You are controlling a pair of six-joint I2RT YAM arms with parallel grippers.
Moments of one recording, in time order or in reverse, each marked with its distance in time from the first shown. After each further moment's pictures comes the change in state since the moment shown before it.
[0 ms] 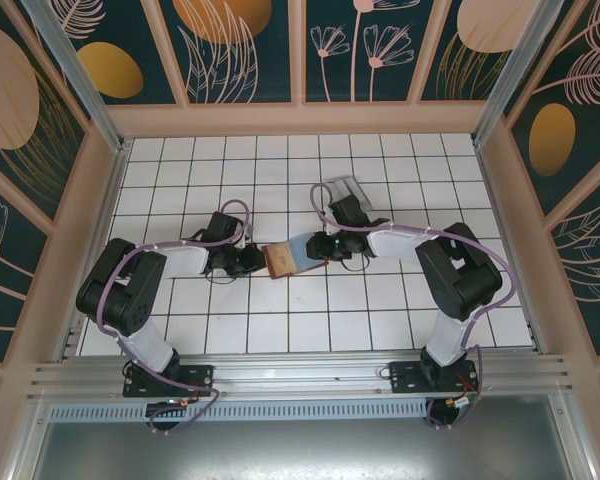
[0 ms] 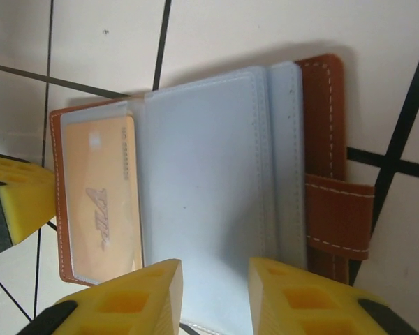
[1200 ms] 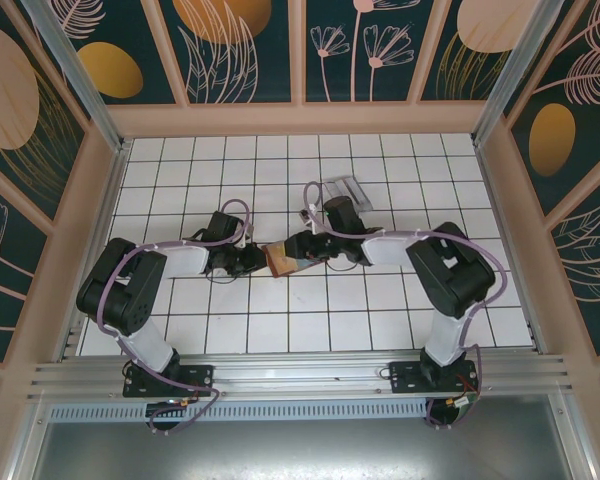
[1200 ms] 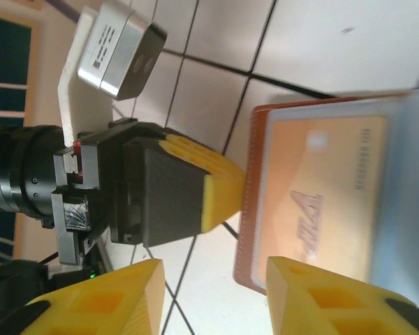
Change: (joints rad) left arm 0.000 0.003 0.004 0.006 0.002 0.000; right arm 0.025 -0.009 -0.072 0.357 -0.294 0.147
